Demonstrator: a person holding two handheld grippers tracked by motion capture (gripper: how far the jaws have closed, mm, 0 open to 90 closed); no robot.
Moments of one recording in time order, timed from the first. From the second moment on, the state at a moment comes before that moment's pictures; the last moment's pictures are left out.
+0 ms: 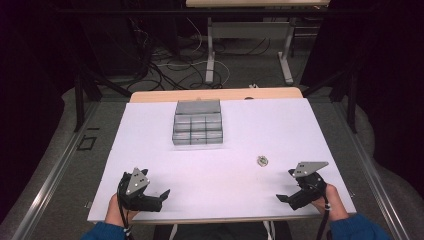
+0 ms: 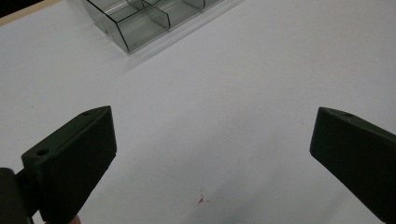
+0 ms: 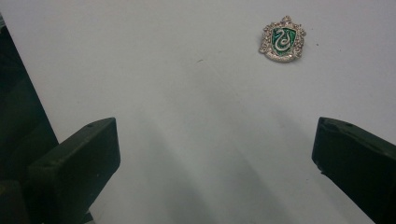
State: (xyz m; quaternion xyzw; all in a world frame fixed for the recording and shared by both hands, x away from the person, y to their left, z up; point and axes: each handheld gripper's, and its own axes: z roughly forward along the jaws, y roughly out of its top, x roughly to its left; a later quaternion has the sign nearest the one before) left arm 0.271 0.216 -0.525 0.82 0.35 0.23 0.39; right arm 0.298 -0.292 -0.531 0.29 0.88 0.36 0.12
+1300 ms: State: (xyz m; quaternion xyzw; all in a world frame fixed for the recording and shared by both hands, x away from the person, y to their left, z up) left arm 0.274 0.212 -0.526 0.83 0.34 0.22 0.38; right arm 0.323 -0.282 -0.532 0.32 0.87 0.35 0.12
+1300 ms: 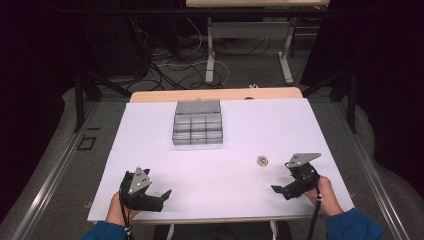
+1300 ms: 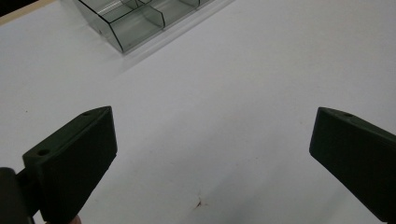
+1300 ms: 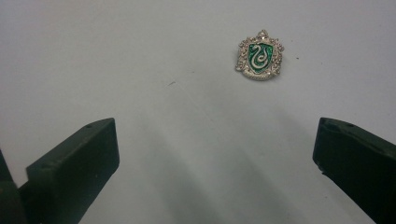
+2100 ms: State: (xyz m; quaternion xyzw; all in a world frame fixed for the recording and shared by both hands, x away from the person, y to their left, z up) left arm 0.274 0.212 -0.526 0.84 0.34 0.22 0.37; right arm 0.357 -0.270 -0.535 0.33 0.87 0.36 0.11
